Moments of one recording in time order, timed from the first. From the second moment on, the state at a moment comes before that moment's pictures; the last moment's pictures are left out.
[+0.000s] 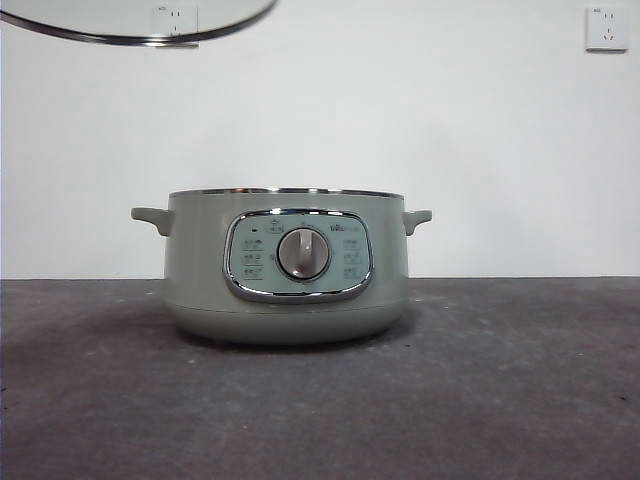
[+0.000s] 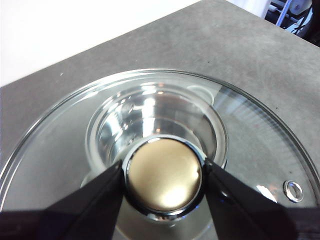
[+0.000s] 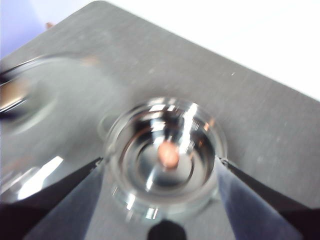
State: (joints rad) left arm -0.28 1.20 1.48 -0.80 0.36 0.17; right arm 0.65 1.68 2.43 -1.35 -0.02 -0.06
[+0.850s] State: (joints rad) left arm -0.36 1.62 1.48 -0.42 0.35 0.18; right arm 0.65 0.88 1.43 -1.29 0.06 0.11
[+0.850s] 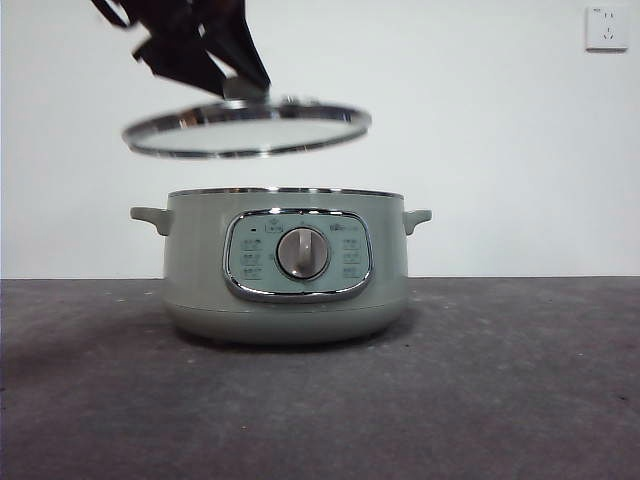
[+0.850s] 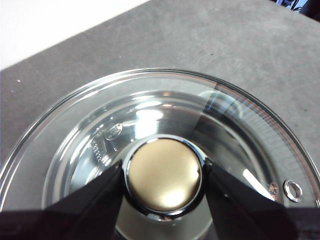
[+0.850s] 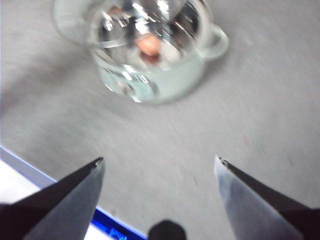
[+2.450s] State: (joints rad) left arm -0.43 1.77 1.49 -0.34 0.29 0.24; right arm 0.65 0.70 1.17 -1.26 0.14 0.25
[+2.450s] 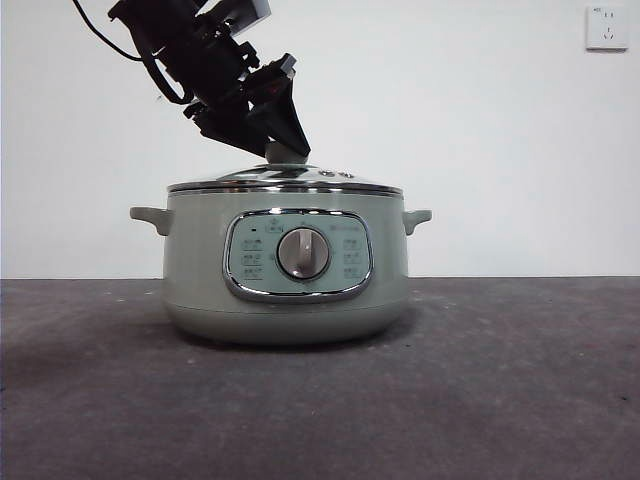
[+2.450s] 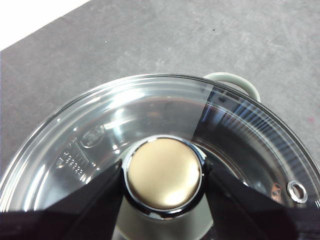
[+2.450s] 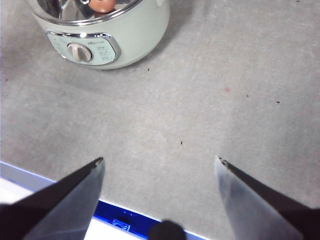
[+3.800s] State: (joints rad) left arm -0.43 1.28 1.49 -0.77 0.29 0.17; right arm 0.65 0.70 1.17 -1.23 0.14 0.25
